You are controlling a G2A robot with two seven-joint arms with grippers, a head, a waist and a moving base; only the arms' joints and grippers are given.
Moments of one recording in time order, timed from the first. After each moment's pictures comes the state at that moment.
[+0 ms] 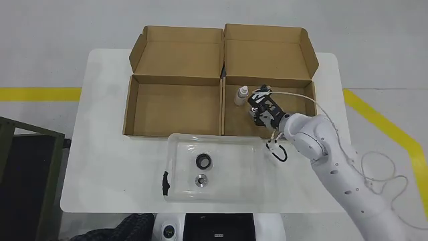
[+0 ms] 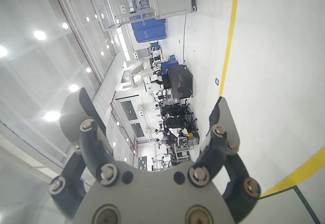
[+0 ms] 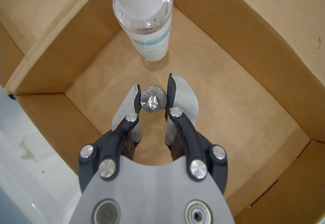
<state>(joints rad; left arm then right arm) -0.01 -0.37 -0.75 -1.25 2.03 -0.40 0.22 -1.05 -1.08 1.05 -1.66 -1.04 -0.24 0.74</state>
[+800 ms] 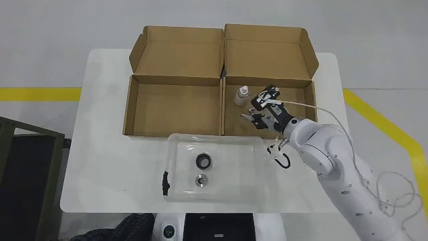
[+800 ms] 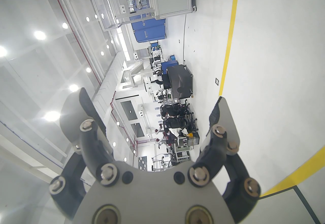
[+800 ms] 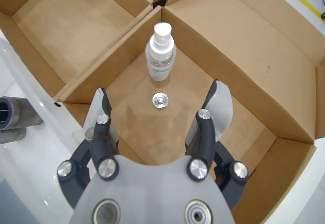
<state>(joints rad) -0.01 -0.37 -0.75 -1.25 2.03 -0.40 0.22 -1.21 -1.06 1.18 -1.95 -1.08 -0.24 0.69</state>
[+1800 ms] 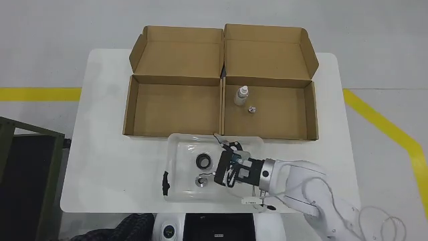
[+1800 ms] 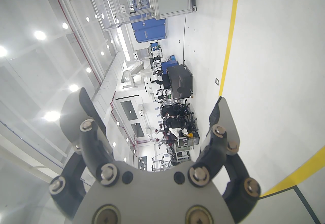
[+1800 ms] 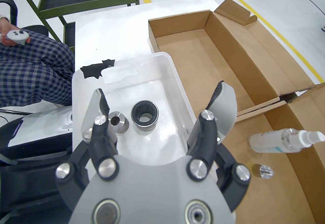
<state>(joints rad) -0.01 -0.37 -0.75 -1.25 2.03 -0.40 0.22 -1.36 -1.07 0.98 -2.10 -1.29 -0.56 0.40</state>
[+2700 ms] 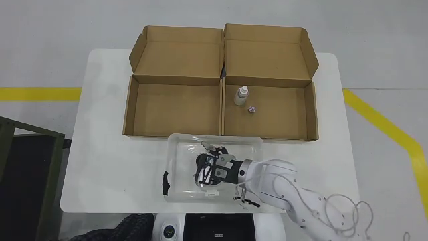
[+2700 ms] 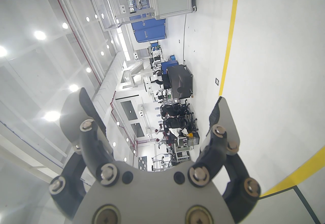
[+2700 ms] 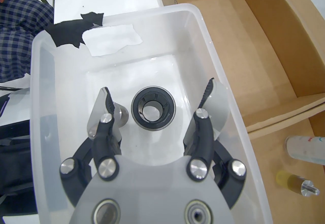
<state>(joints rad) -0.01 -0.37 -0.75 -1.25 2.03 -0.40 0.22 -1.24 -1.13 0.79 -1.91 -1.37 -0.48 0.48</state>
